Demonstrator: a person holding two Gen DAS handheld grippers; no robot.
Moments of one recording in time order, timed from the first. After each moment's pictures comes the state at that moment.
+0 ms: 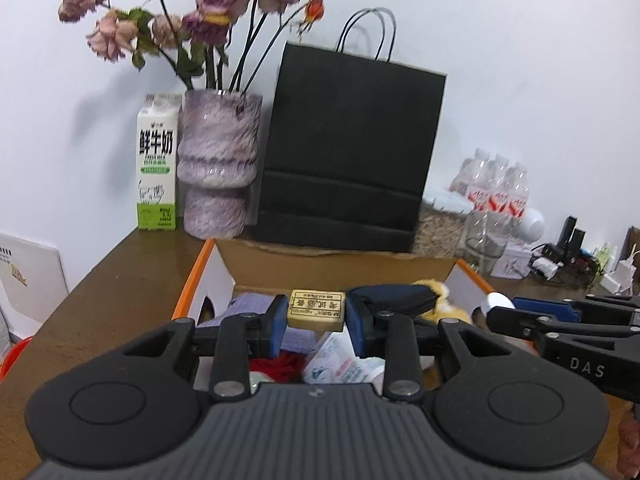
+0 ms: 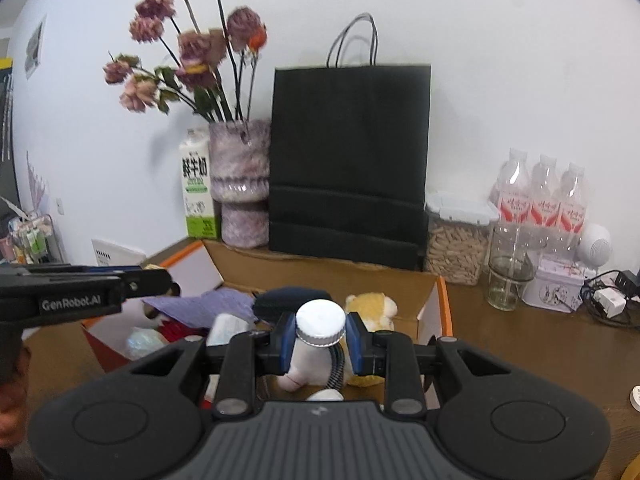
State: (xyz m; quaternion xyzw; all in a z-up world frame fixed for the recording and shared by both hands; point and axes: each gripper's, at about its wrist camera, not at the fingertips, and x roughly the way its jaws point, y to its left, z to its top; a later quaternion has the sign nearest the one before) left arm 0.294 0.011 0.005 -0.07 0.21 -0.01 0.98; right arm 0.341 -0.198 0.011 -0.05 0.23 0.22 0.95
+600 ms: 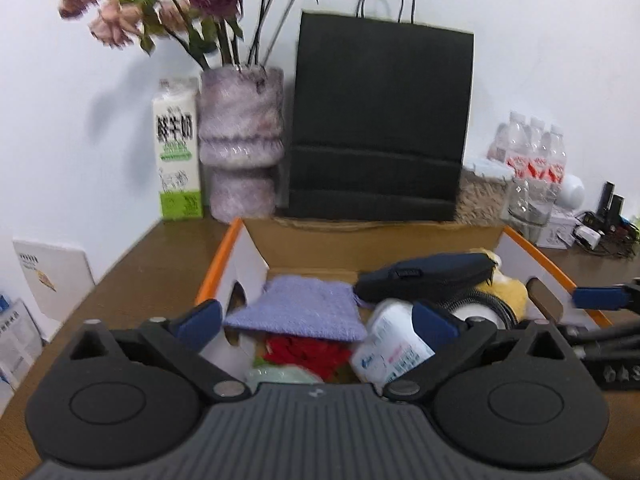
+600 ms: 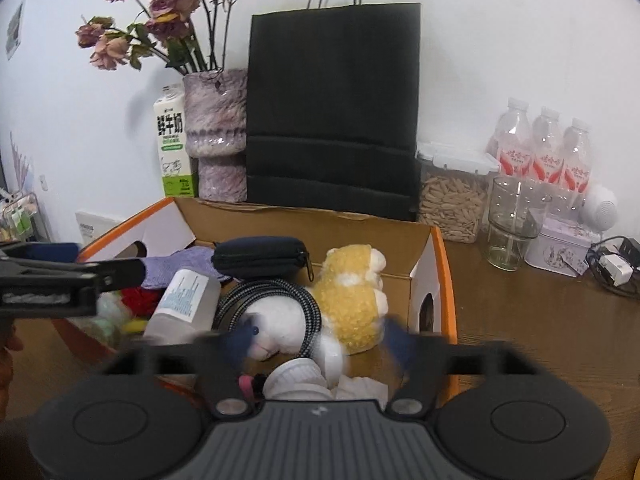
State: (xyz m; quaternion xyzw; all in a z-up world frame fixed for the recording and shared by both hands) left arm 0.311 0.012 -0.016 -0.02 0.23 0.03 0.97; right arm 0.365 -0.197 -0.020 -0.05 0.26 0.20 0.94
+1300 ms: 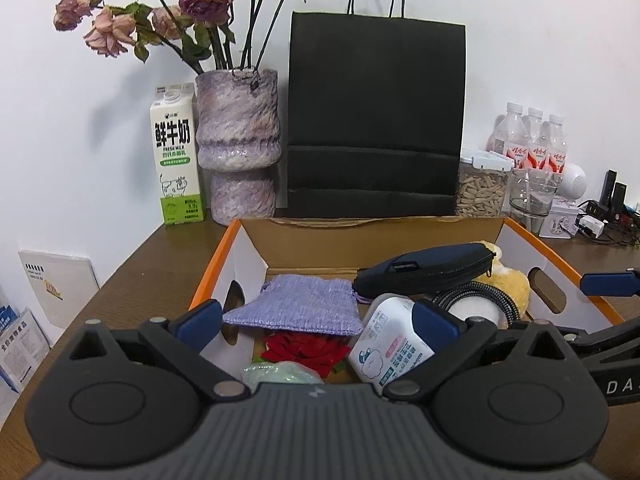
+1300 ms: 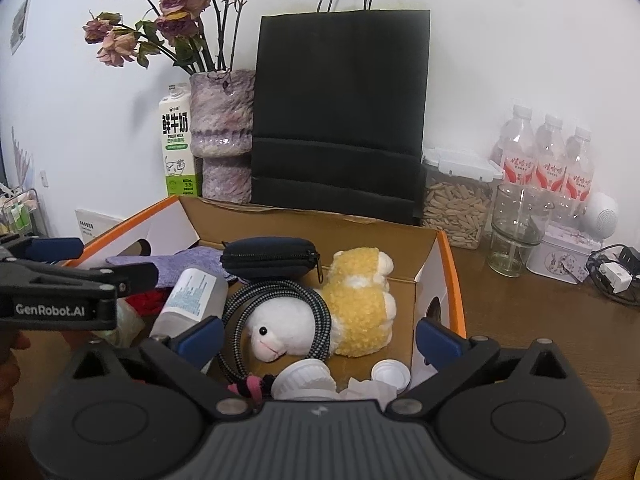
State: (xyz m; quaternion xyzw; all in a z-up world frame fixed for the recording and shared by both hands) left arm 0.310 0.003 -0.020 0.00 0.23 0.04 0.97; right arm 0.360 -0.190 -0.022 -0.07 0.26 0.20 0.94
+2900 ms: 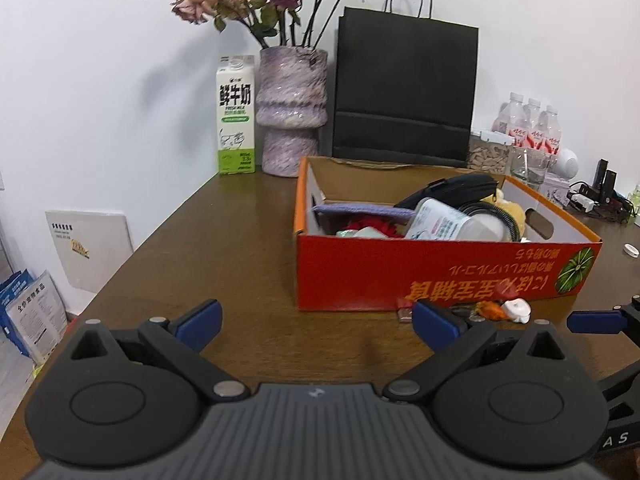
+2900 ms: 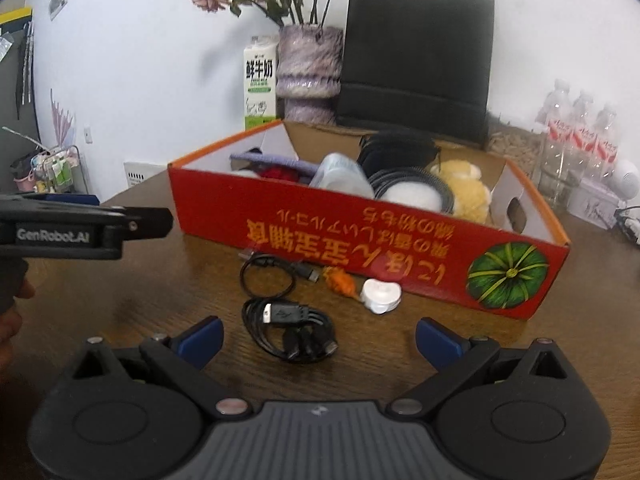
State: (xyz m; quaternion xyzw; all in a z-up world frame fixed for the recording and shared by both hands) left arm 0.195 0.060 -0.047 -0.03 0.25 0.04 0.97; right arm 0.241 -0.147 -0.069 -0.09 0.30 0.25 0.92
